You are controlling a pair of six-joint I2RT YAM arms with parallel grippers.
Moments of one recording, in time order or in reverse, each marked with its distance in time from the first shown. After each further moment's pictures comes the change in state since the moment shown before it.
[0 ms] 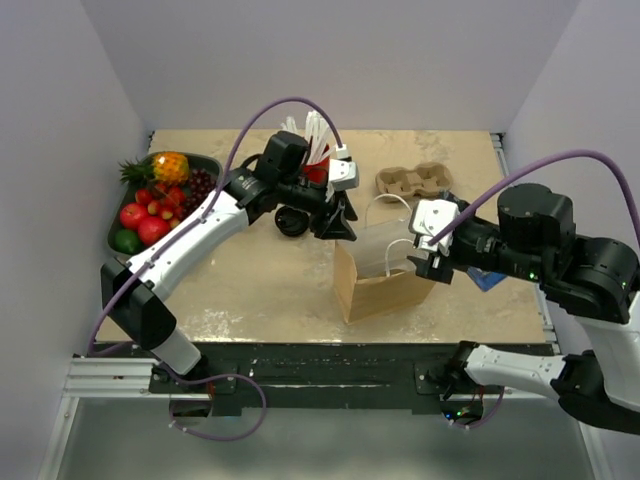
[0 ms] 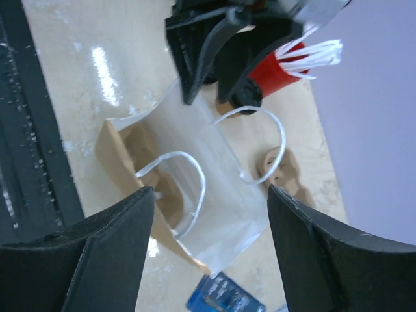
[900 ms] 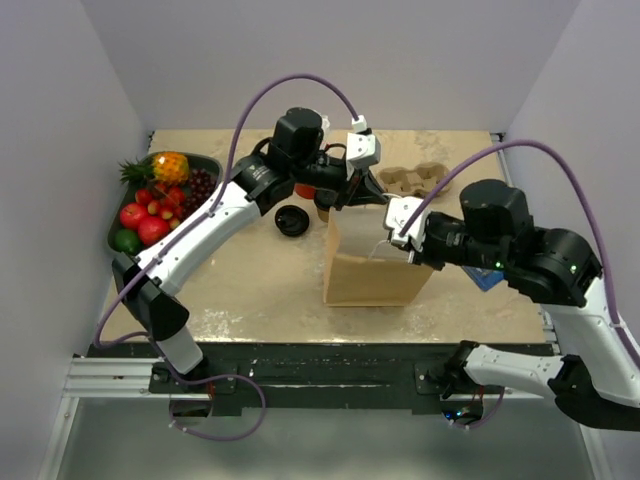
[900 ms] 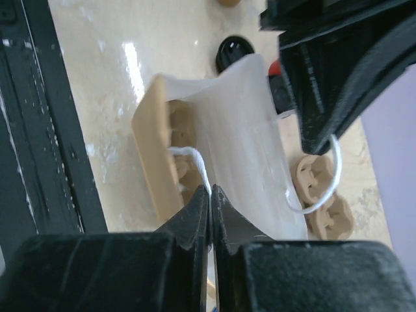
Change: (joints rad) left arm -0.077 0.085 0.211 0.204 -0.039 -0.117; right arm -0.051 -0.019 -0.211 0.086 -0.101 0.054
